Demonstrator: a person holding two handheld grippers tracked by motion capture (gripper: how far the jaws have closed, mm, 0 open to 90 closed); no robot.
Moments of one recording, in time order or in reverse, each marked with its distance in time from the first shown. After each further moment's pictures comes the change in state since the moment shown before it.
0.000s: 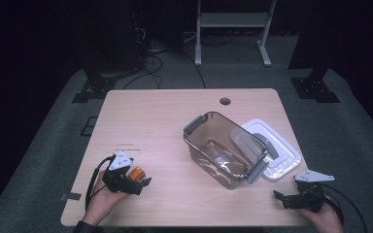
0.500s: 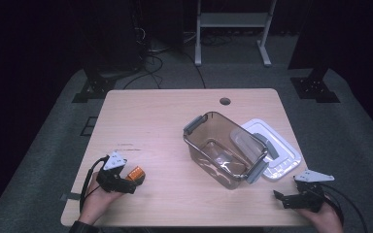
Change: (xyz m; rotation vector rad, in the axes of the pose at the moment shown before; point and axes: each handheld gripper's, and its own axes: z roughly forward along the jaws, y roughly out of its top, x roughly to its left) left arm 0.016 -0.015 -0.003 0.032 0.039 -0.027; right arm 0.000 0.000 0.000 0.000 0.000 0.000
